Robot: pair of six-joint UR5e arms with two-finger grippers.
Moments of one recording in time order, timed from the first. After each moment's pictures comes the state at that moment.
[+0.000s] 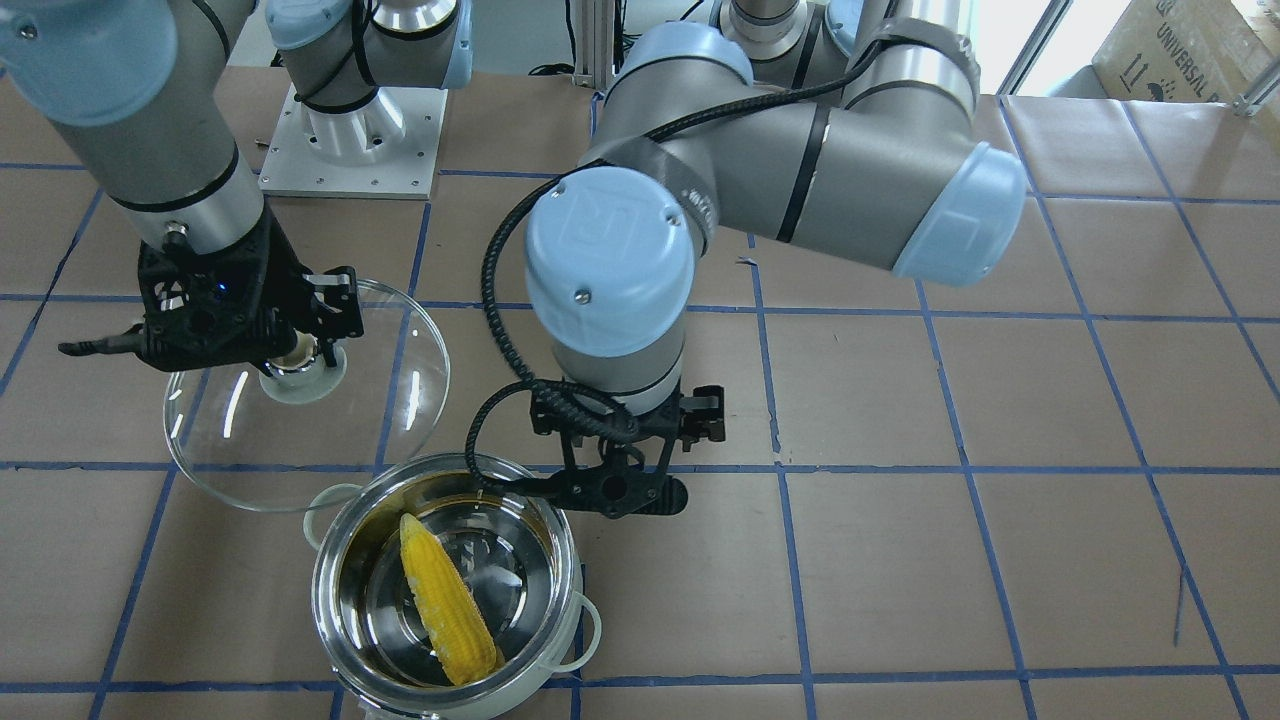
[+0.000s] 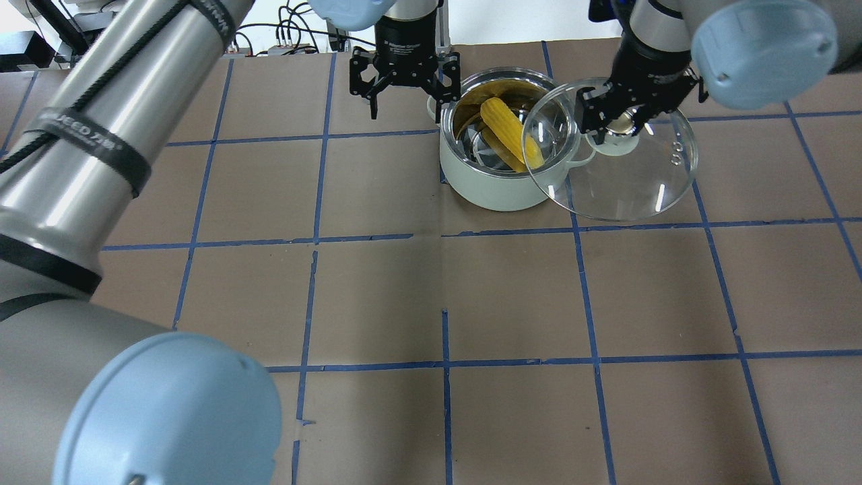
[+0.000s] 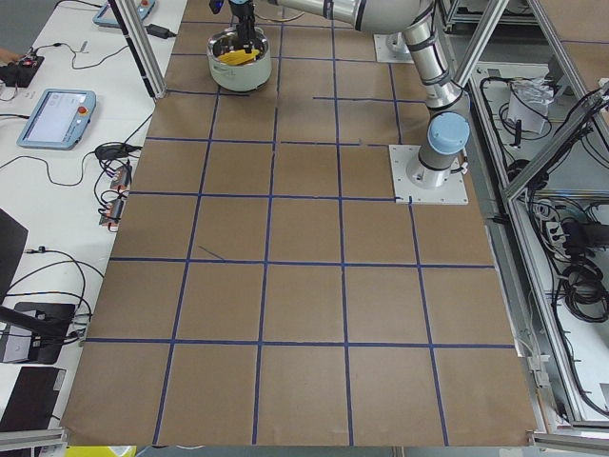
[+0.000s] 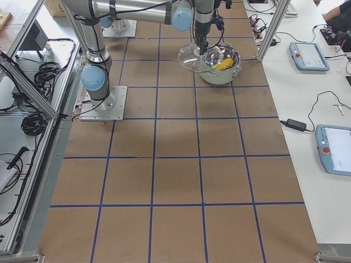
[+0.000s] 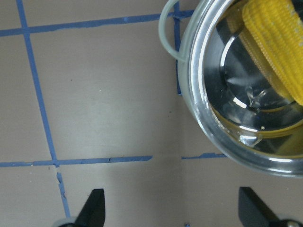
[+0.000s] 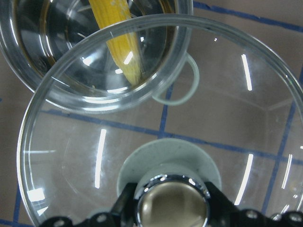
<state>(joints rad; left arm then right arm) -1.86 -2.14 -0.98 -1.75 1.61 -0.22 1.61 -1.37 1.47 -1.72 -1.58 -0.21</state>
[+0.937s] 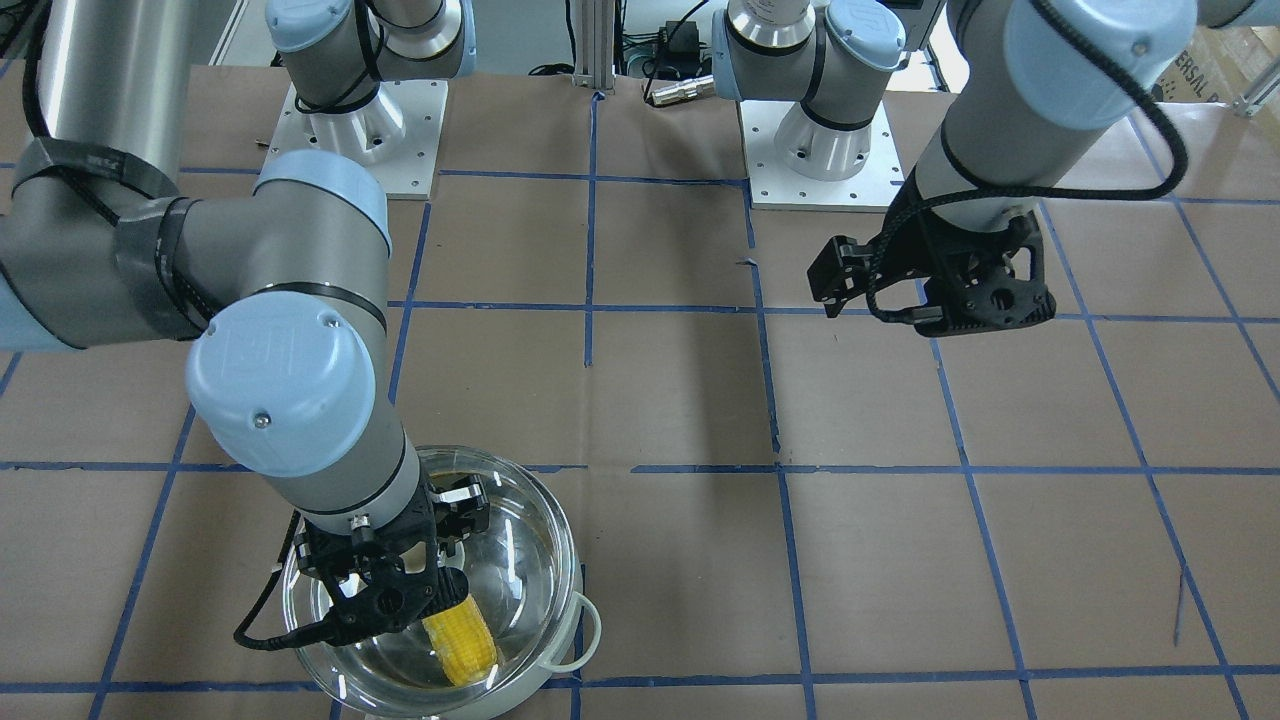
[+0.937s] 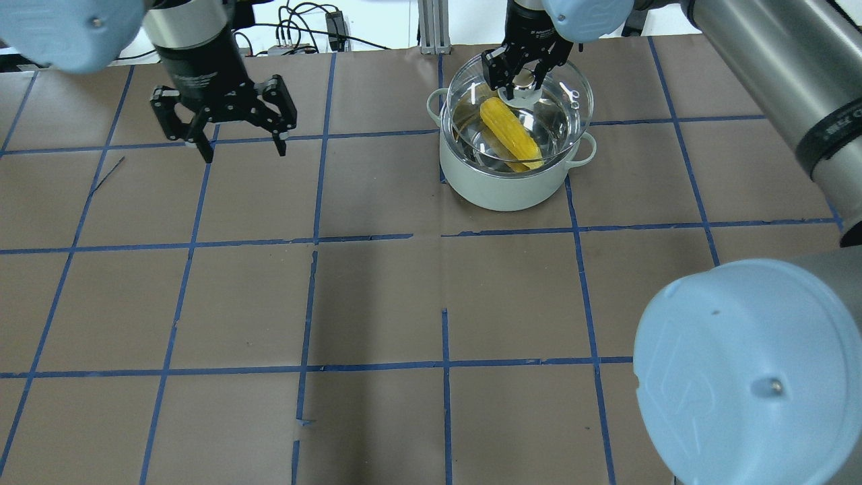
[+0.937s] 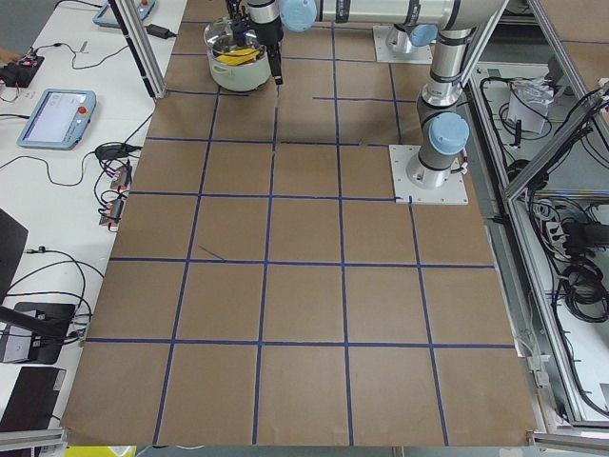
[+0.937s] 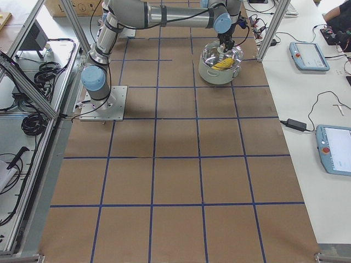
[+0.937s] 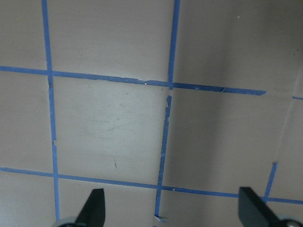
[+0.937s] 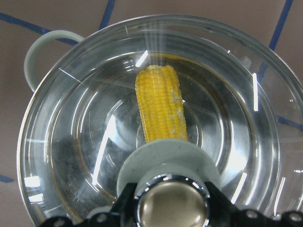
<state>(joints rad) -1.54 -1.70 -1.44 -1.70 1.61 -0.10 1.72 -0.97 1.10 -1.72 -1.58 -0.22</state>
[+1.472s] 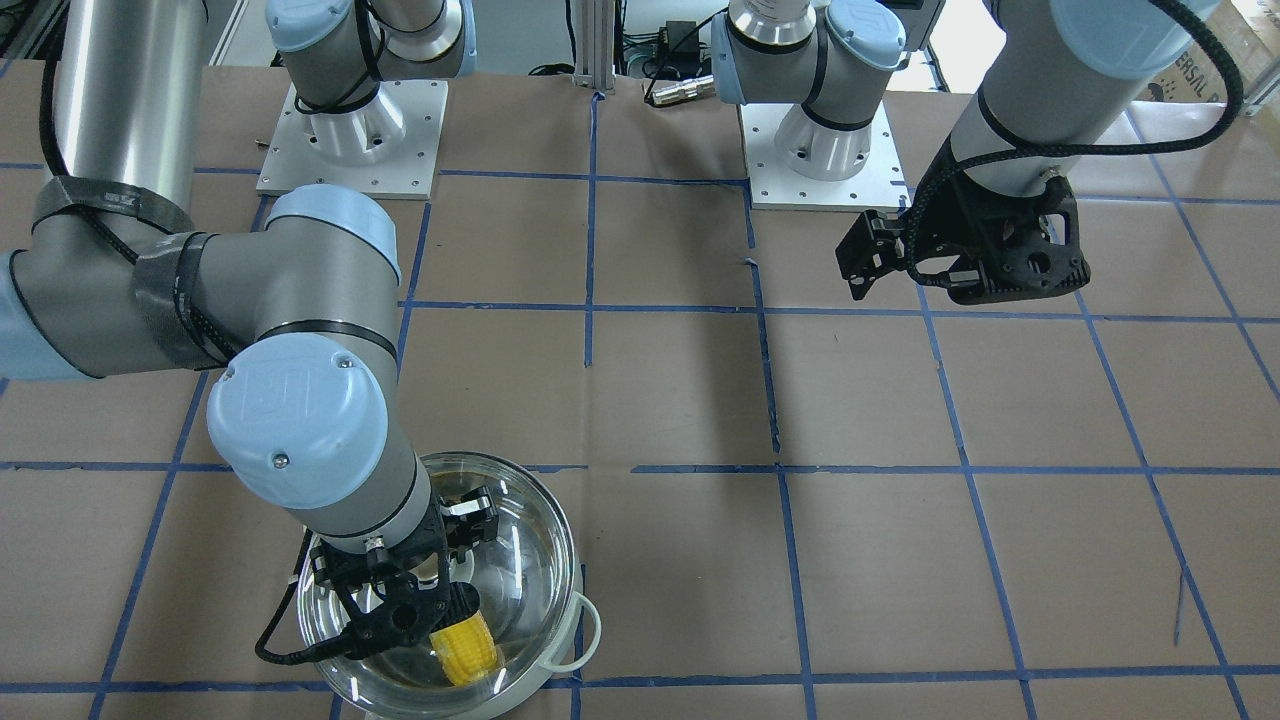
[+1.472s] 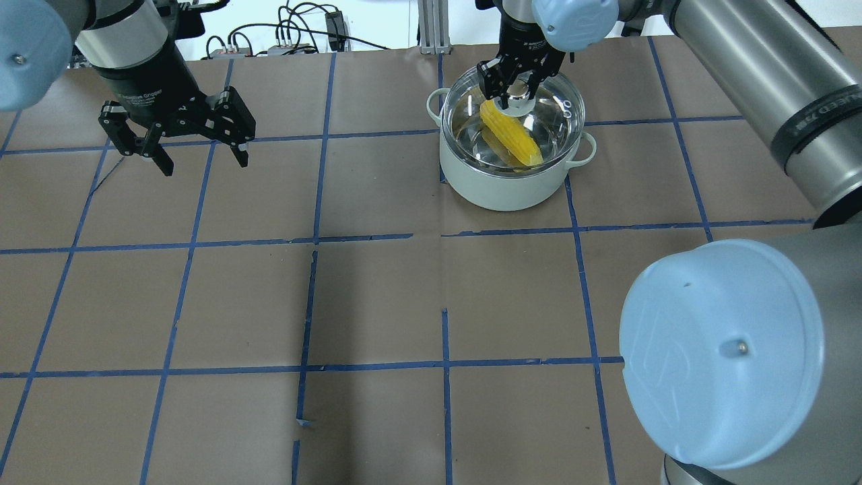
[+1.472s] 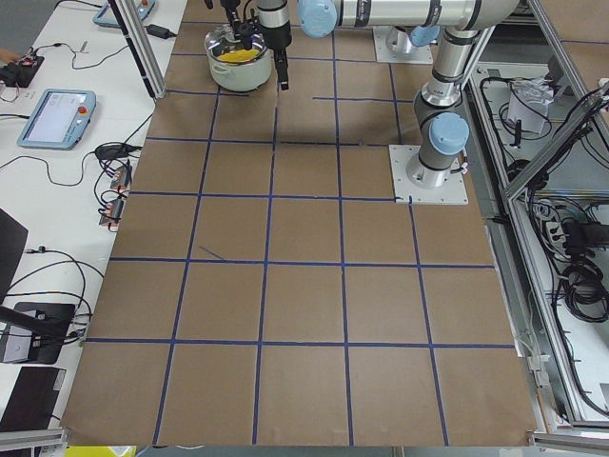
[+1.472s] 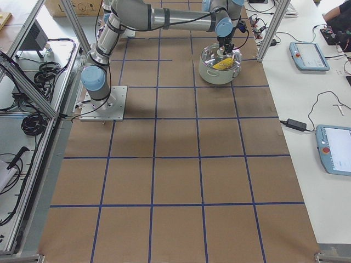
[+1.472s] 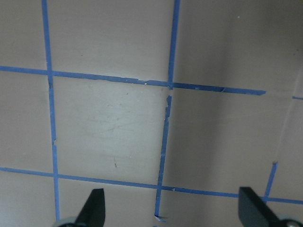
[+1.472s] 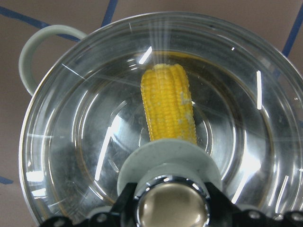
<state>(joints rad) -1.51 -1.65 -1.50 -1.66 1.61 -0.06 1.72 -0.94 1.09 -1.72 -1.56 -0.23</state>
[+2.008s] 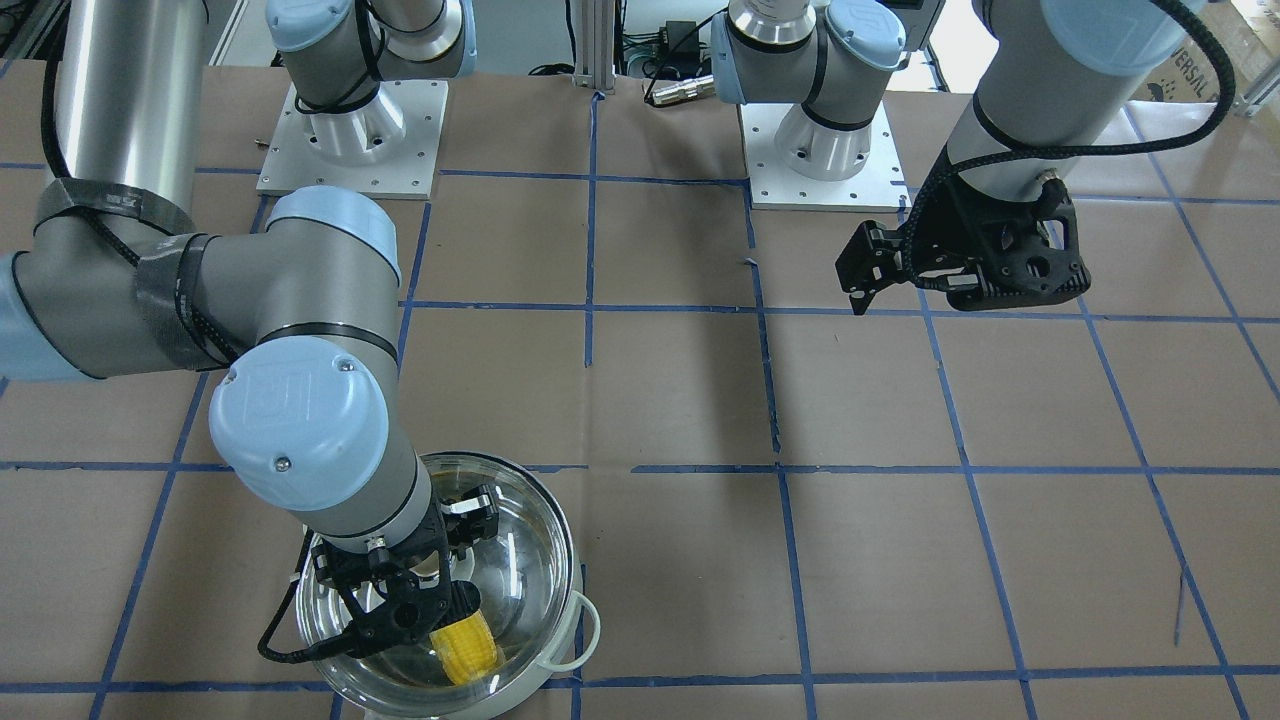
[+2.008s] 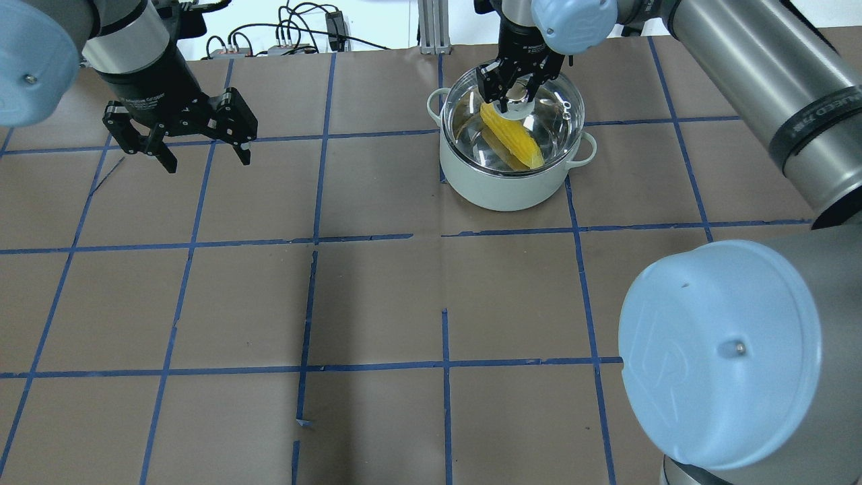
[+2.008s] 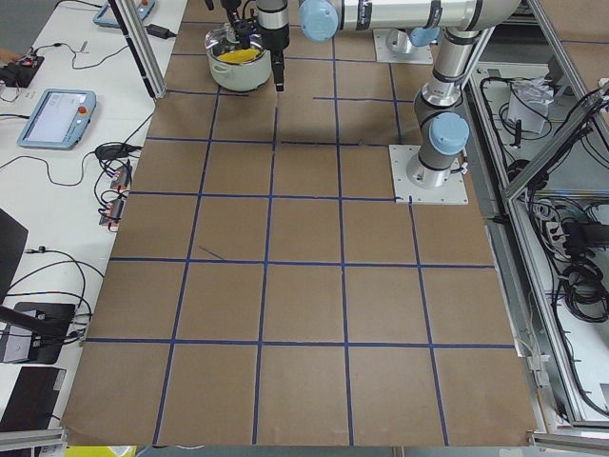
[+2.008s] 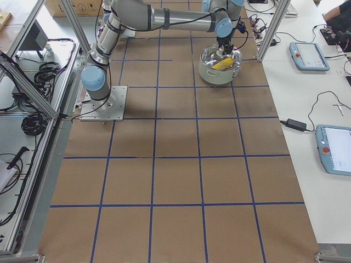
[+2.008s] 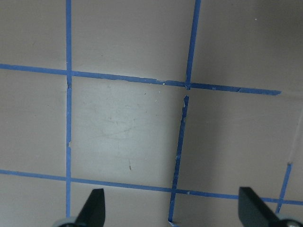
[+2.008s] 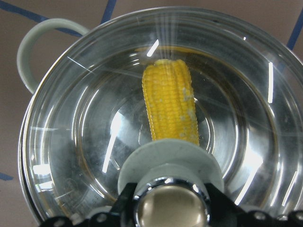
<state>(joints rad) -1.52 -1.65 -1.53 -1.57 1.61 -0.02 1.72 -0.94 1.10 -1.71 -1.56 -0.23</state>
